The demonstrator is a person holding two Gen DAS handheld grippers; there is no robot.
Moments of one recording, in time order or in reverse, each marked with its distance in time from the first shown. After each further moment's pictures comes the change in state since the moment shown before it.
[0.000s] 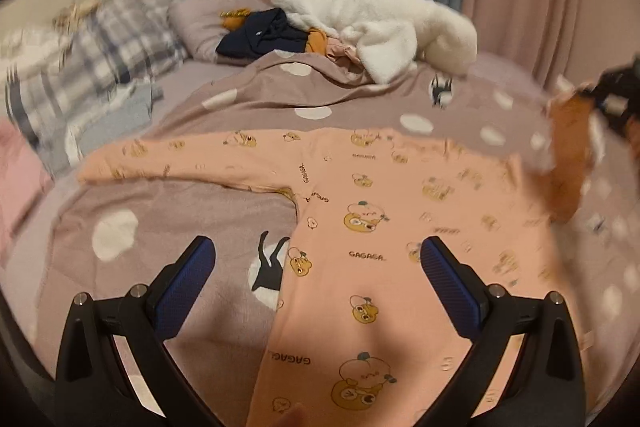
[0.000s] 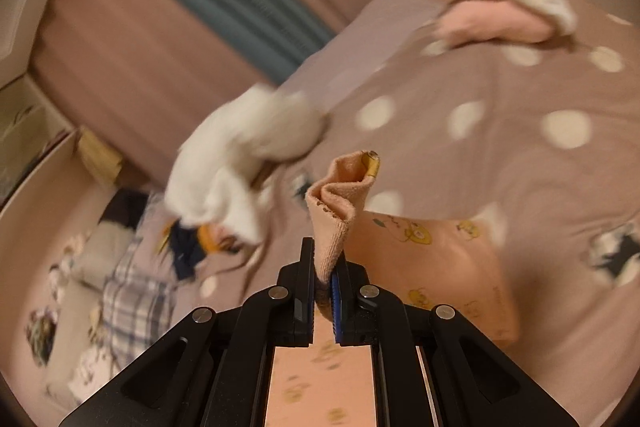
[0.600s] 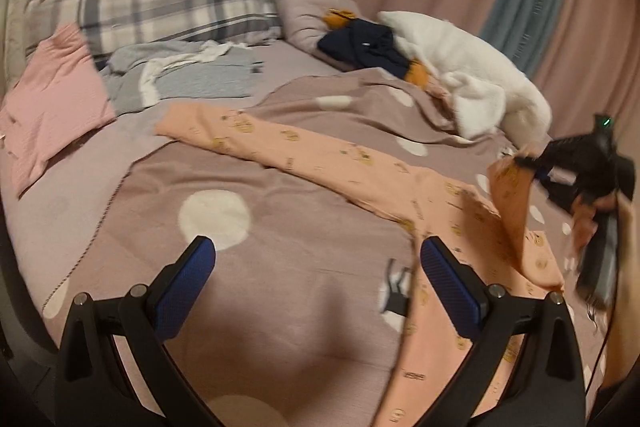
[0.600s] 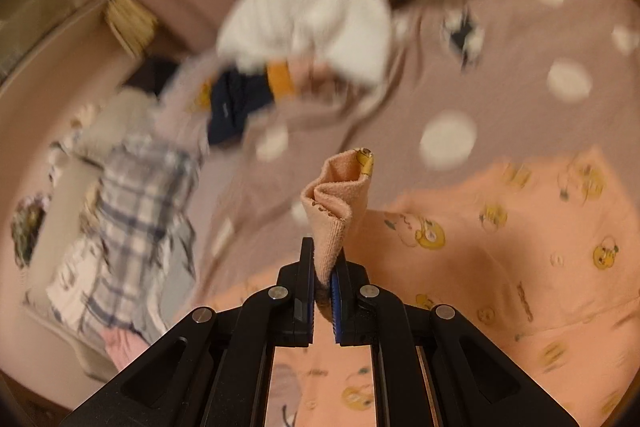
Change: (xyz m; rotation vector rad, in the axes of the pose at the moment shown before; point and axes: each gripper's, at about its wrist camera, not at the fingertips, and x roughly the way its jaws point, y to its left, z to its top) left arm -0.007 0.115 0.007 -0.264 -0.022 0.120; right arm 0.146 0.145 -0.152 -0.184 0.361 0.050
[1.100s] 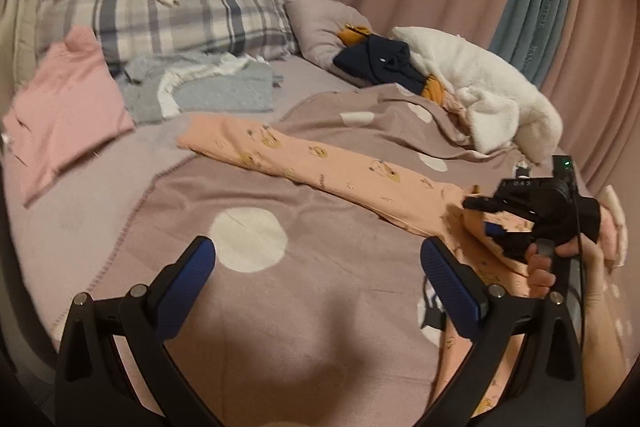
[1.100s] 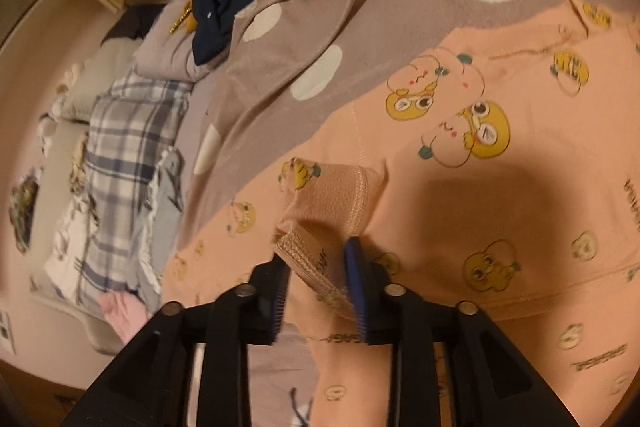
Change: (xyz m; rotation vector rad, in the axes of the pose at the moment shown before) left arm 0.005 0.031 -0.001 -0.015 -0.060 -0.016; right arm 0.074 0.004 -0.058 0.086 0.206 0.074
